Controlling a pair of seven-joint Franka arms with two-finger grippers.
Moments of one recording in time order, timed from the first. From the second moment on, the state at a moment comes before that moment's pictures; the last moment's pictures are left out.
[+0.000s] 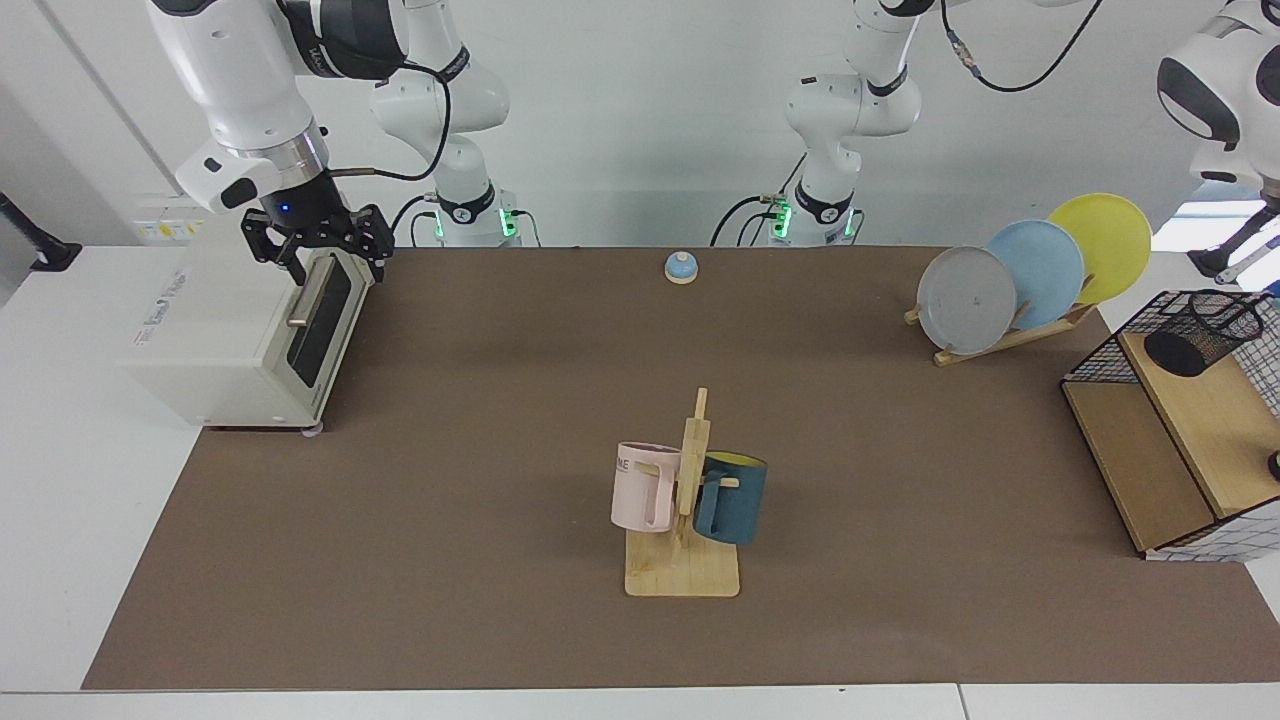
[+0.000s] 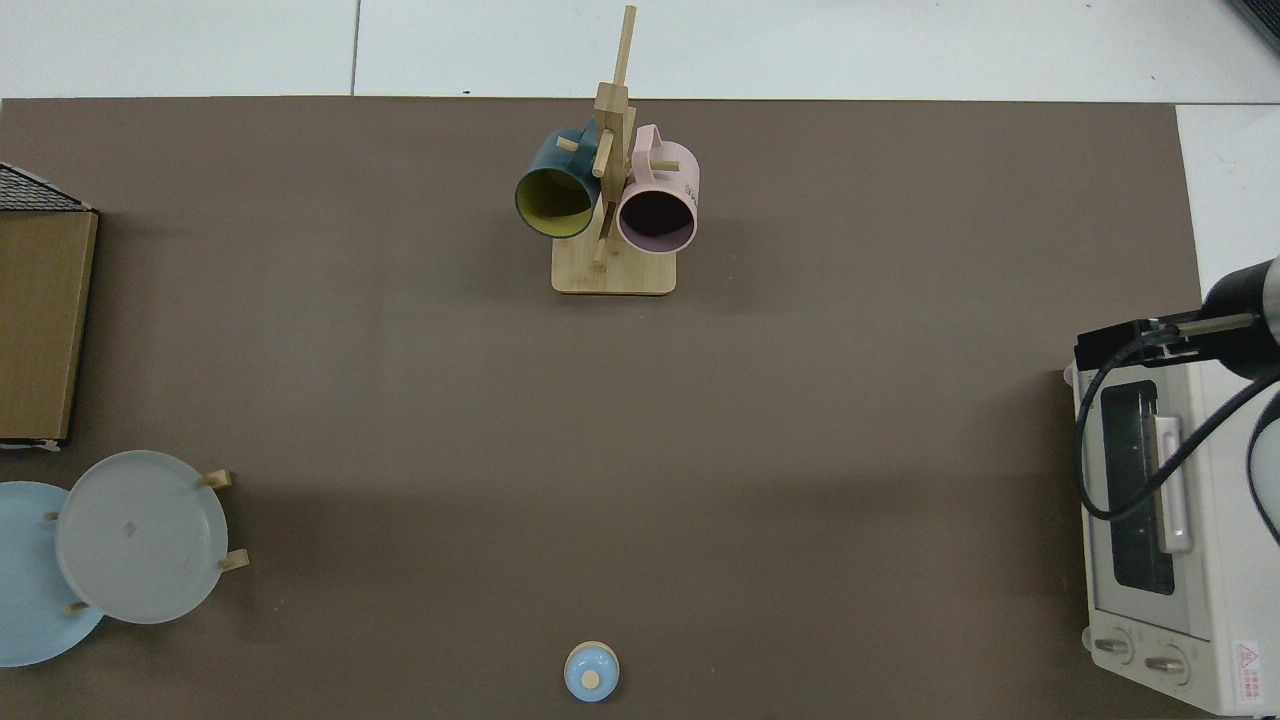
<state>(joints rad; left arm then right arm) -0.10 0.15 0.43 -1.50 0.77 1.71 1.80 0.14 -0.05 -0.14 -1.68 -0.04 1.64 -0.06</state>
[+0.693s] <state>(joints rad) -0.12 0.15 0.41 -1.50 0.77 1.72 1.76 0.14 -0.05 -0.14 -1.68 -0.04 1.64 -0.06</state>
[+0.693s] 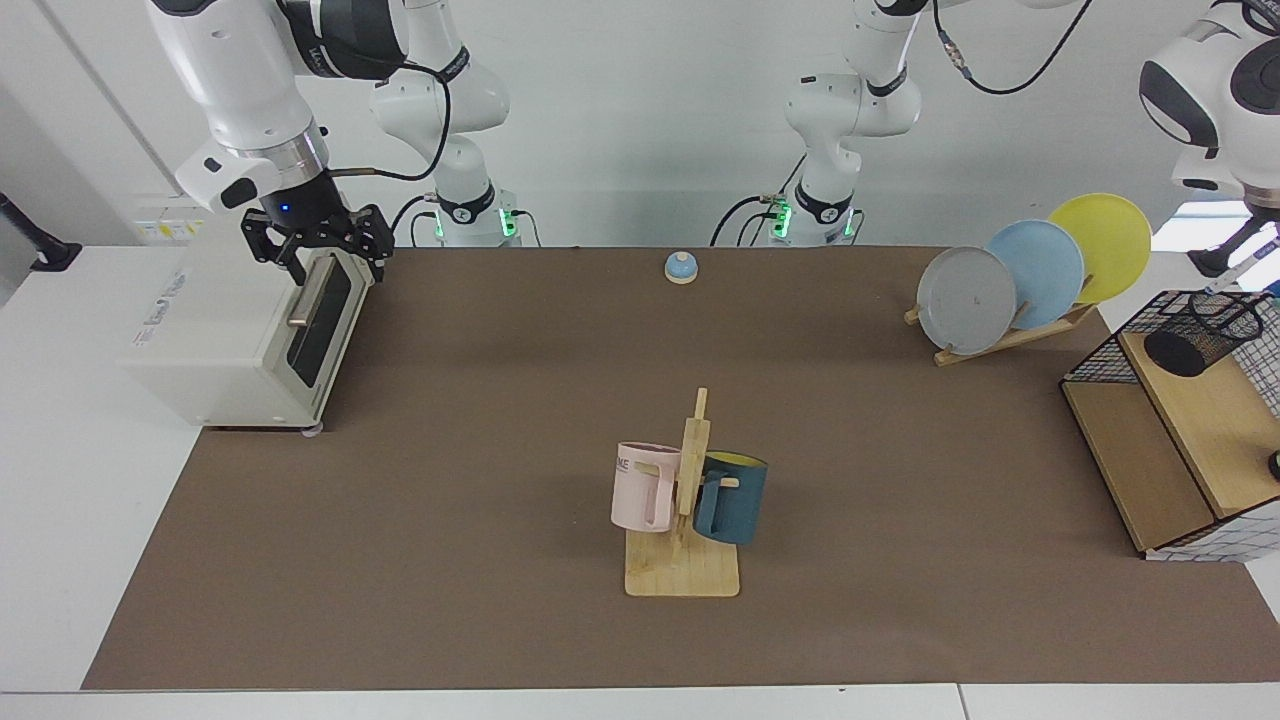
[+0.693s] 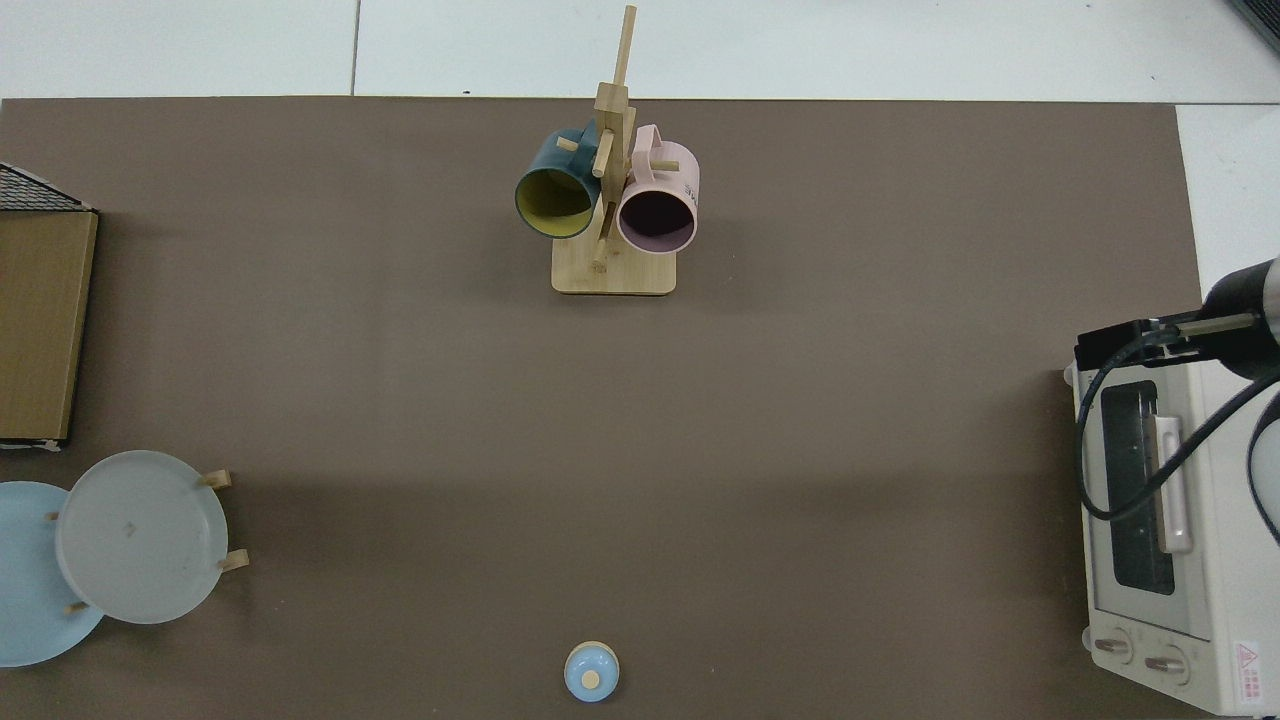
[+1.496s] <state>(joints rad) -0.11 0.17 0.42 -1.54 0.76 1.82 1.75 0.14 -0.05 -0.14 -1.68 -0.04 1.64 -0.06</state>
